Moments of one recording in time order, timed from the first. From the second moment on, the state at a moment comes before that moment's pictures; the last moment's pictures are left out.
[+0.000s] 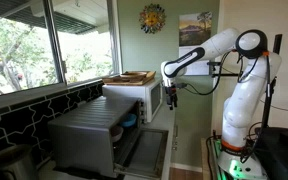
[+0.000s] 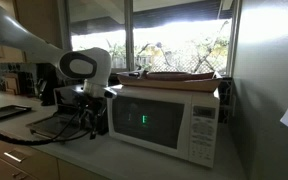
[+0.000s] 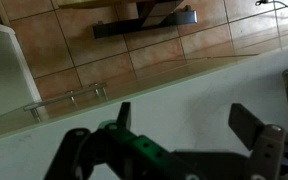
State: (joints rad) arm -0.15 -0.37 -0.26 -2.43 -0.03 1.86 -0.21
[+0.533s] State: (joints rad) arm -0.14 -0.38 -0.24 -2.43 0.03 1.86 -0.20
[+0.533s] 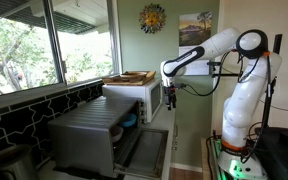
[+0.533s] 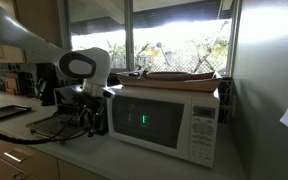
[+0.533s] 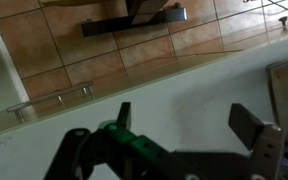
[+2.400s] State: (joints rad) arm -0.03 -0.37 0.02 -2.47 0.75 2.19 0.44
